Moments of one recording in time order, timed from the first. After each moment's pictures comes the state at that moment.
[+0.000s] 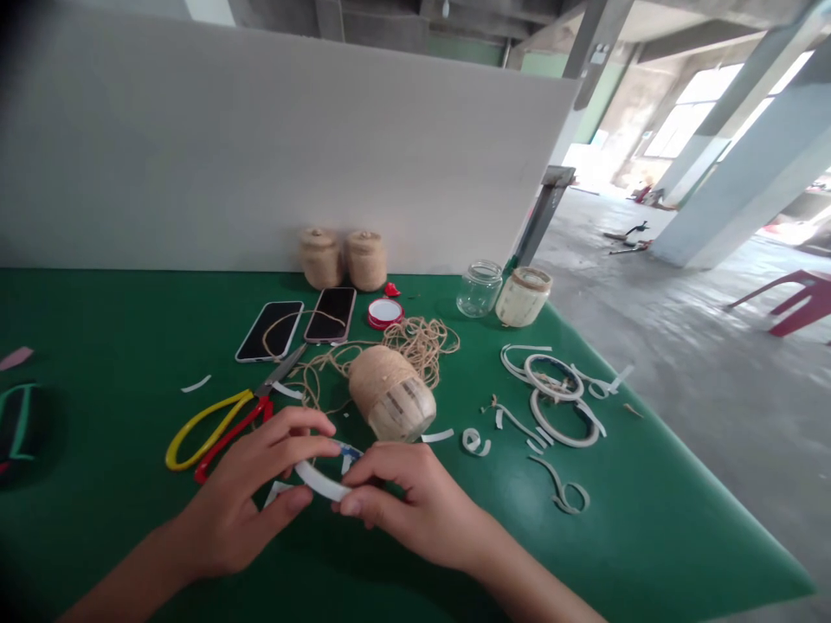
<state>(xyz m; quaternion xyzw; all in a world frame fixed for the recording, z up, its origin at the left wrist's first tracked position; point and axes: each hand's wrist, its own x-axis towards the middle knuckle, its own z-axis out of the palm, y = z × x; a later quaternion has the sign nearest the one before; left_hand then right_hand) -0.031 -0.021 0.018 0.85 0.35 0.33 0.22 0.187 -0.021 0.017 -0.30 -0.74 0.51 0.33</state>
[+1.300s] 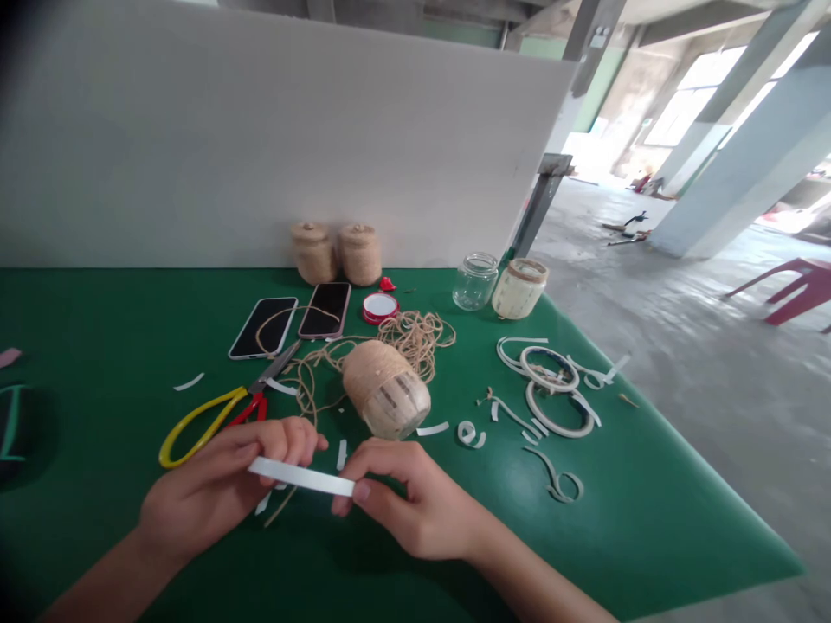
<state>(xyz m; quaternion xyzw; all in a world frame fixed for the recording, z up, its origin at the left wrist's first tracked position) -0.029 -0.016 0.014 0.54 0.22 0.45 0.67 0.194 -0.021 0.013 -0.25 -0.73 0.55 0.32</state>
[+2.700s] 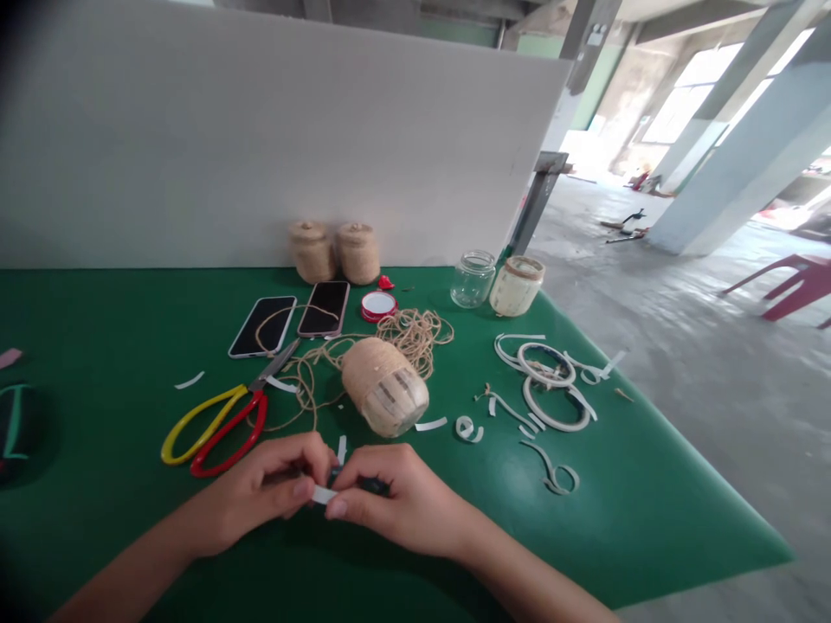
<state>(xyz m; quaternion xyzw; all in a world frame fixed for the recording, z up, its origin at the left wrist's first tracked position) -0.026 -0.019 0.008 0.64 0.35 0.23 0.64 0.184 -0.024 0.003 -0.28 -0.71 0.57 0.31</state>
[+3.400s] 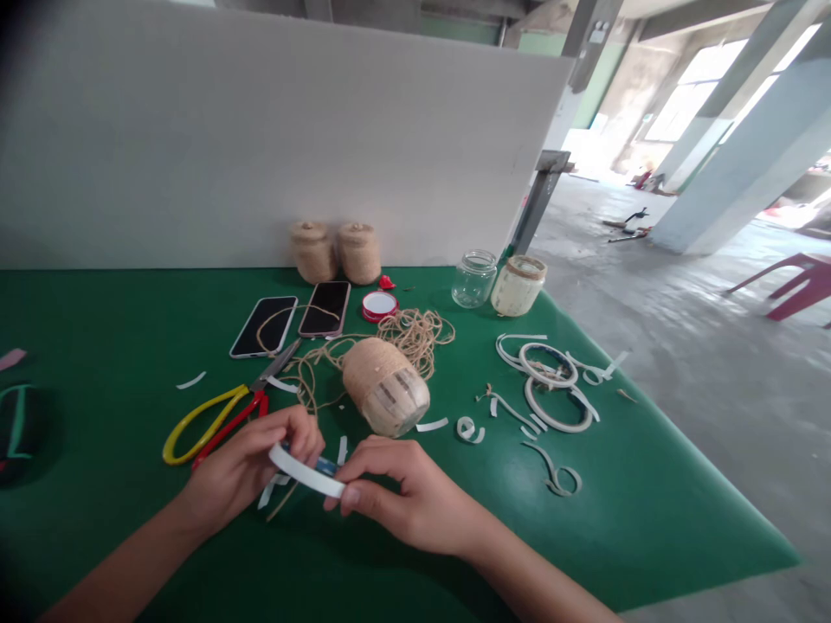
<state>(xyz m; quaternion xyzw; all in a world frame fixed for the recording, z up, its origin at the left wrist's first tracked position) -0.027 -0.010 0.007 0.51 0.33 0.39 0.69 0.188 -0.024 0.010 -0.27 -0.72 0.55 0.33</state>
